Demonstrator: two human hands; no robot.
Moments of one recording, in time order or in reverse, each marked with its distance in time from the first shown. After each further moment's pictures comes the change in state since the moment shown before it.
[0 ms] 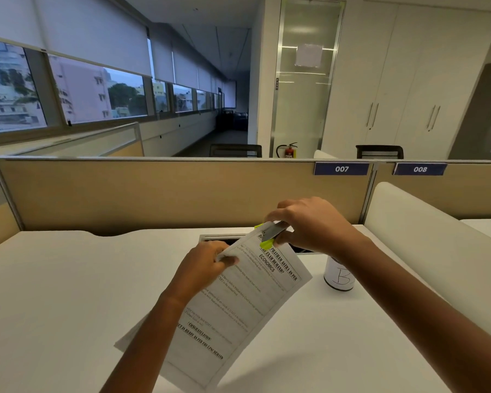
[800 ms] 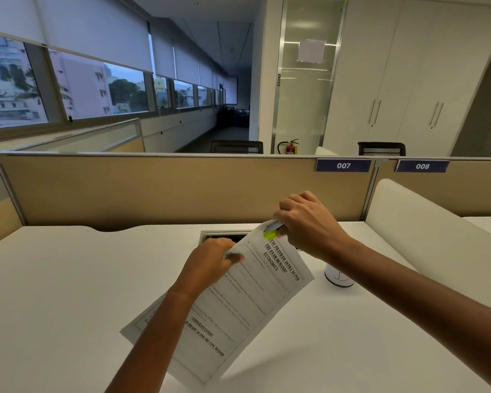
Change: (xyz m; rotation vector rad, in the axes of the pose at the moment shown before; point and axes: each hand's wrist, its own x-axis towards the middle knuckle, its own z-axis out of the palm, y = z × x) left_hand 0.000 0.005 0.007 0.104 0.003 0.025; right_hand -0.006 -0.001 0.022 -0.079 0.109 -0.010
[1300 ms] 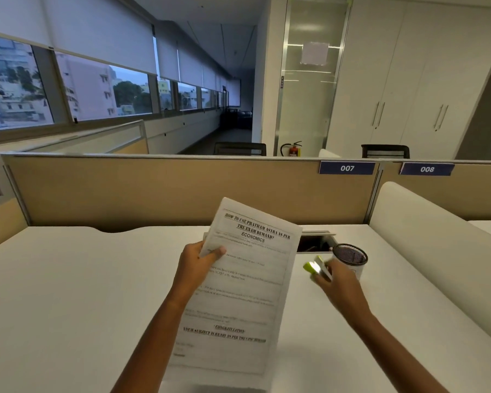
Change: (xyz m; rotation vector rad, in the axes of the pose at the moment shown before) left_hand -0.013 -0.020 -0.003 -0.598 0.206 -0.284; right_hand -0.081 0.018 0.110 0.630 0.053 0.836
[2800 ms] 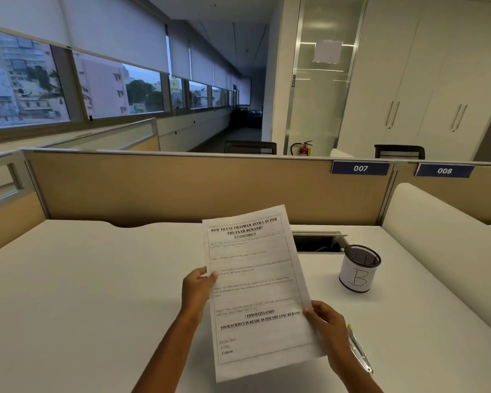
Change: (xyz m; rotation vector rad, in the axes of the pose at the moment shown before) left_hand -0.010 -0.064 0.005 -0.248 0.203 -0.336; right_hand -0.055 0.023 0.072 0.783 -0.078 0.282
